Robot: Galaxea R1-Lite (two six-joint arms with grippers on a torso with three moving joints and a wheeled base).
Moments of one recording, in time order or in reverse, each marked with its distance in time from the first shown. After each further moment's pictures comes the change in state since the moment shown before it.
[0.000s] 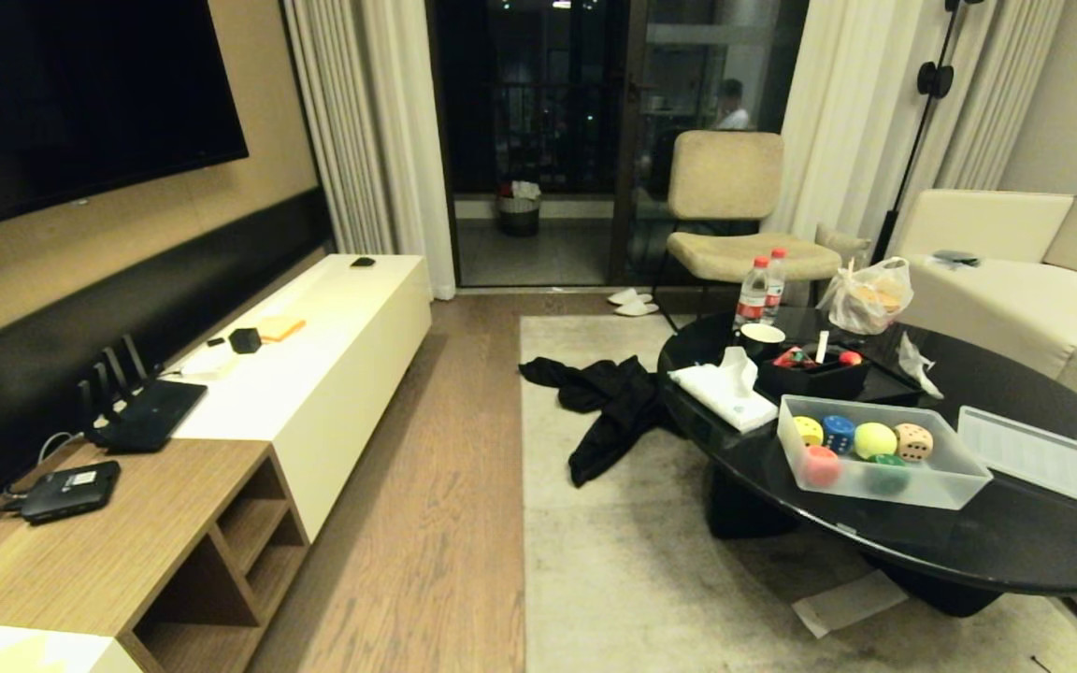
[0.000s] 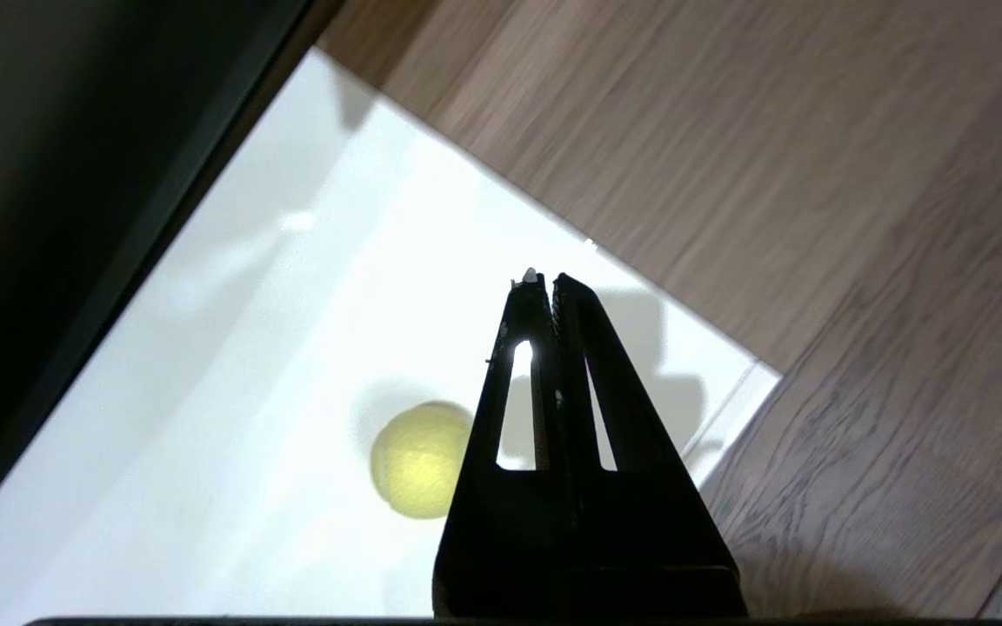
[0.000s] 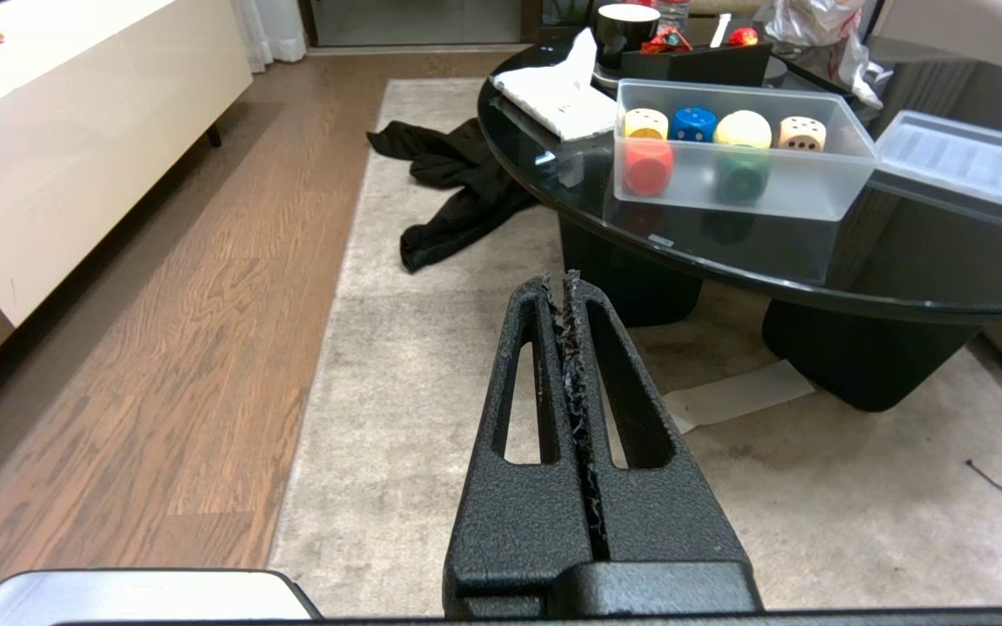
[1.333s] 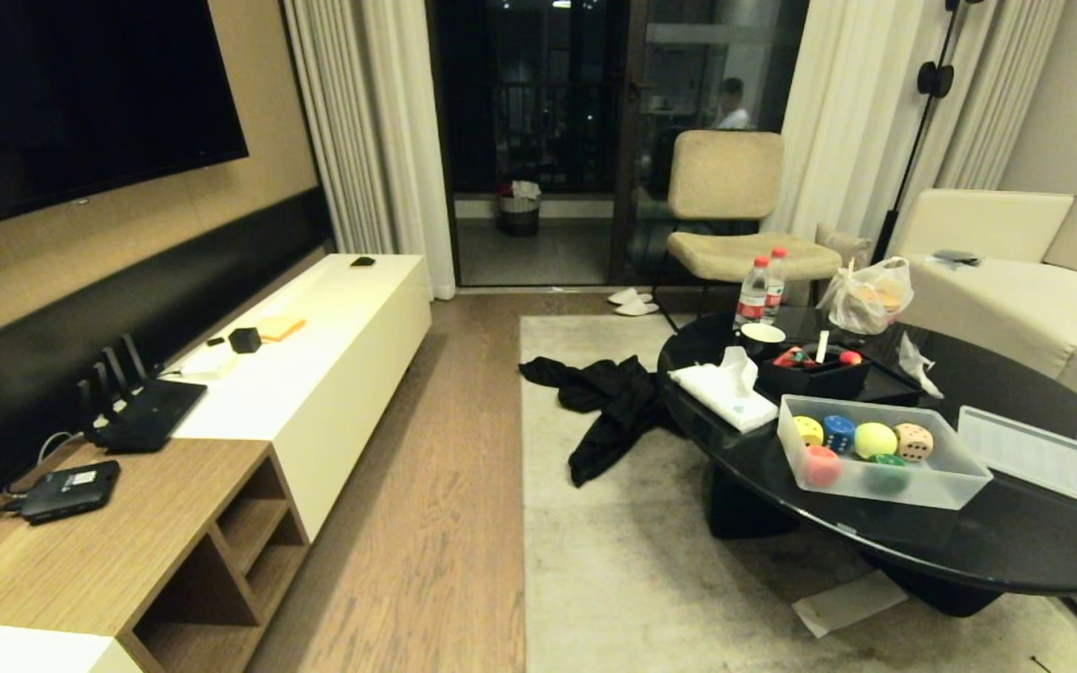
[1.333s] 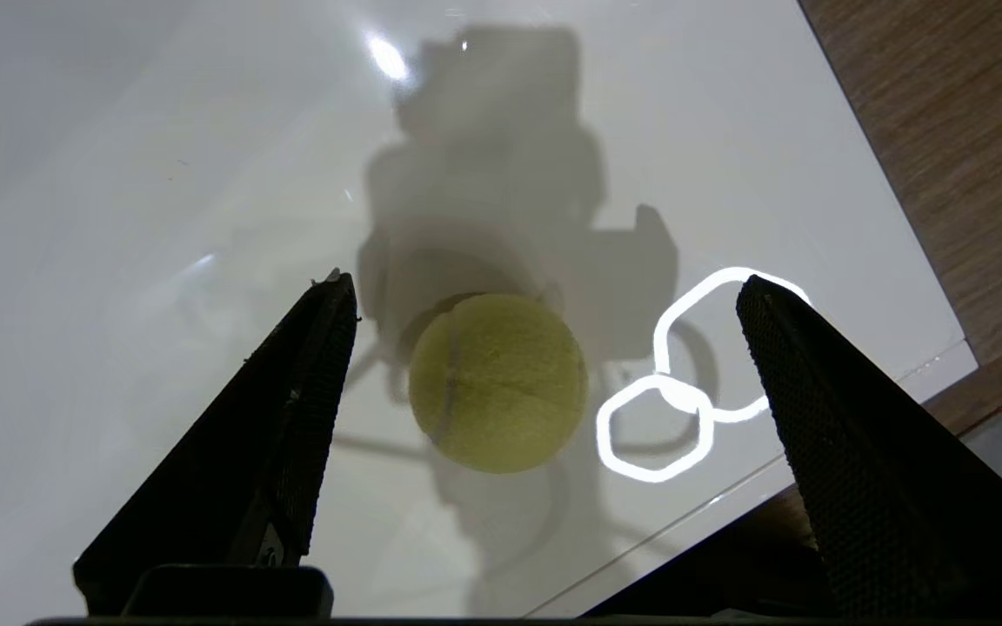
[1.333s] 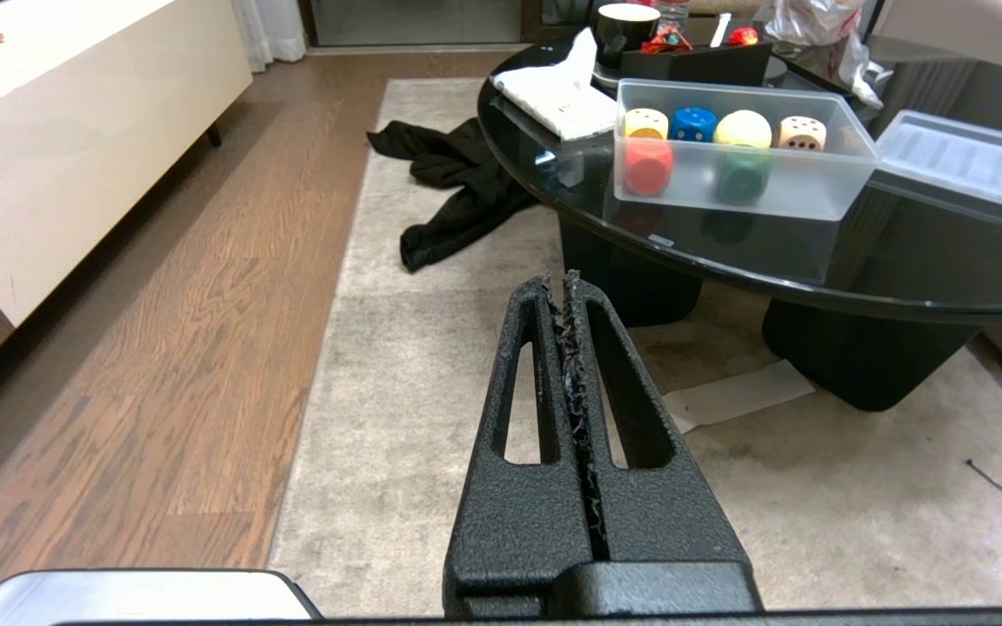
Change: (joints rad) left arm 0.212 0.351 -0.094 0.116 -0.044 -0.107; right arm 0.000 0.000 0.000 0.000 0.000 0.000
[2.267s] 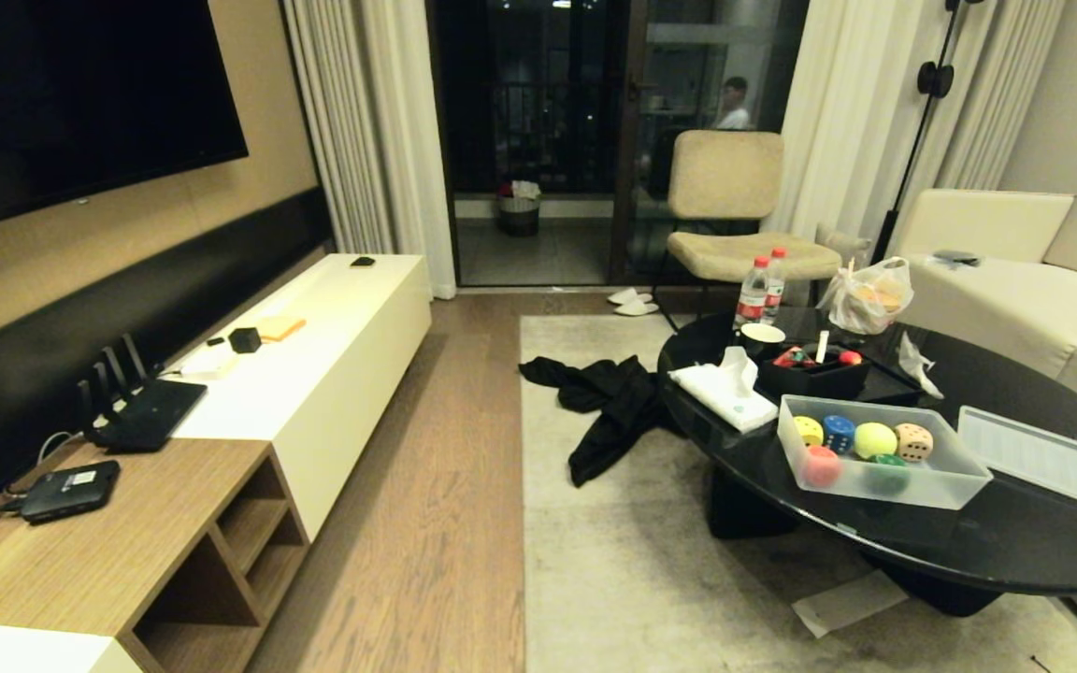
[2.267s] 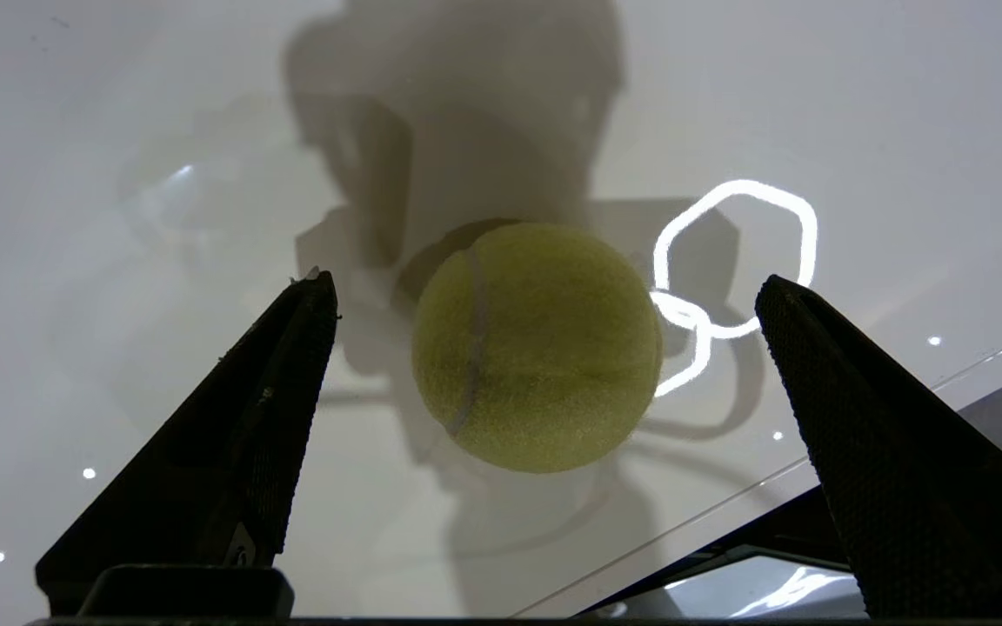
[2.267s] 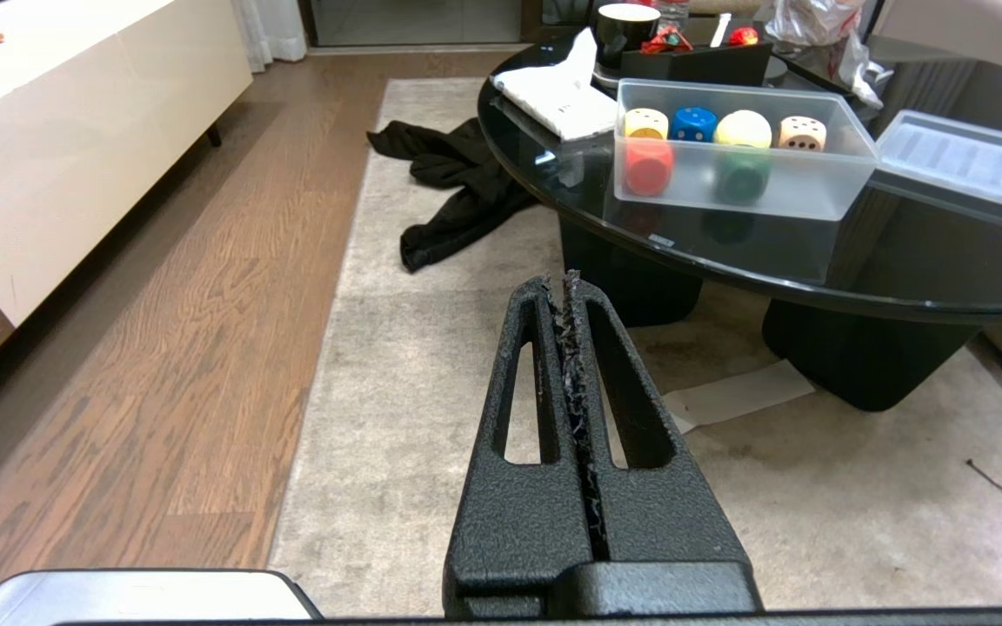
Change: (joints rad) left arm 0.025 0.102 0.058 0.000 -0.002 0.038; right arm 0.000 0.000 0.000 0.000 0.000 0.000
